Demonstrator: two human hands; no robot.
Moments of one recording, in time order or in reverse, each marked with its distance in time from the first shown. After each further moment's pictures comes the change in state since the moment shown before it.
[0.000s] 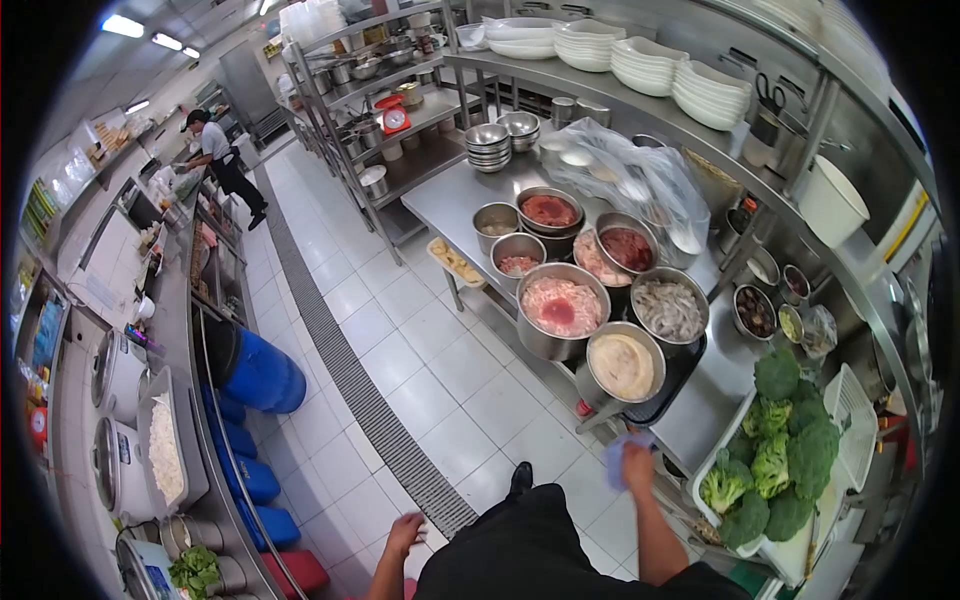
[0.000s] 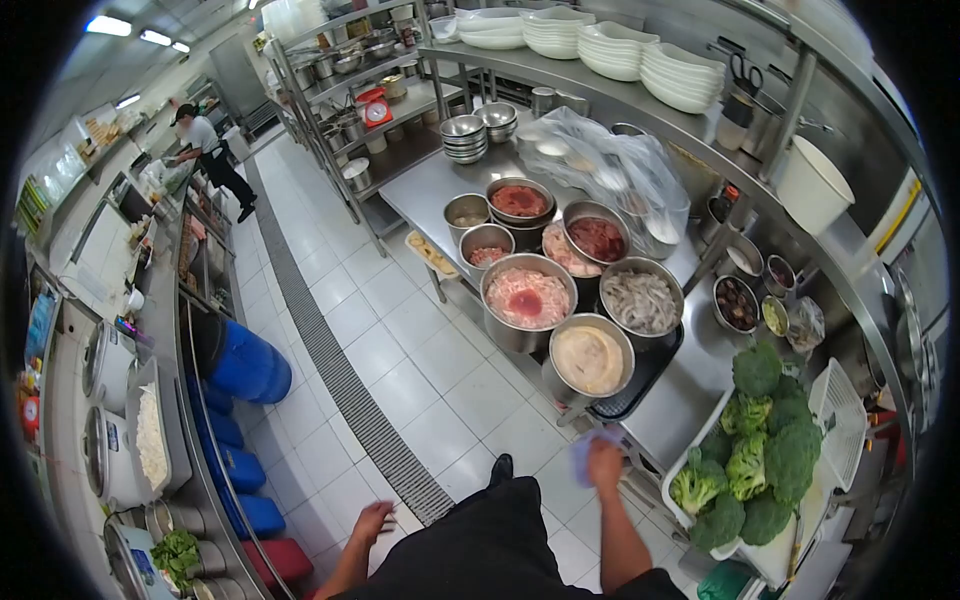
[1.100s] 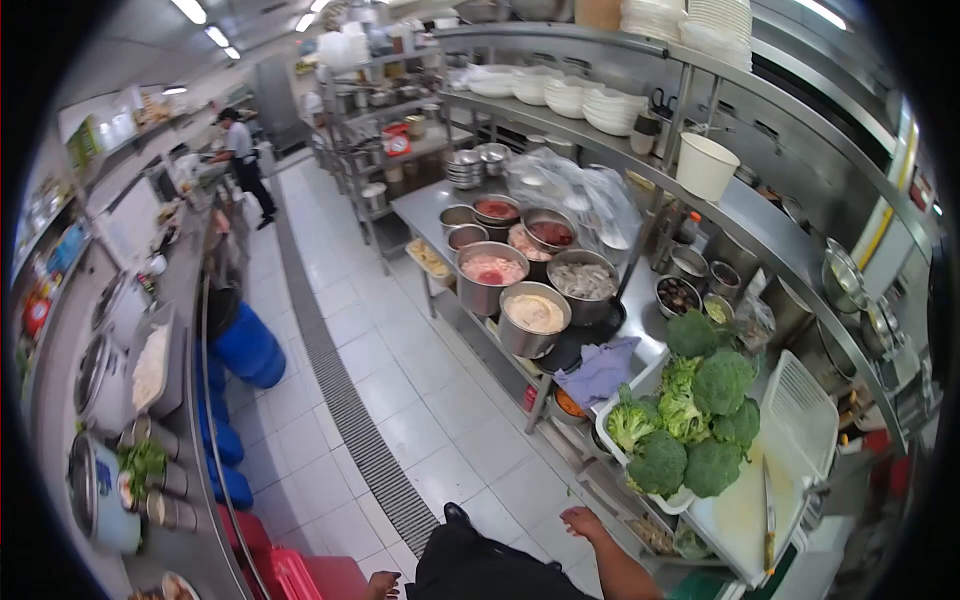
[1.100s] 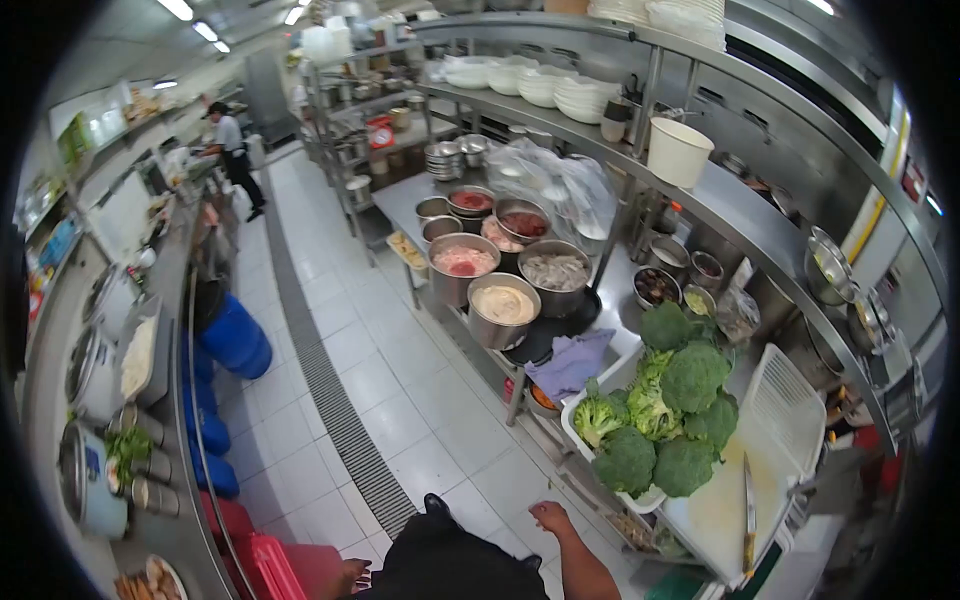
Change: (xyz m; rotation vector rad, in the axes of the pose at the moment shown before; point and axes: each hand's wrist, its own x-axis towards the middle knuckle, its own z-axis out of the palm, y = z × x) left_hand -0.154 -0.323 0.112 0.073 0.093 -0.411; right_hand -0.148 0.277 -0.032 0.206 -0.784 0.123
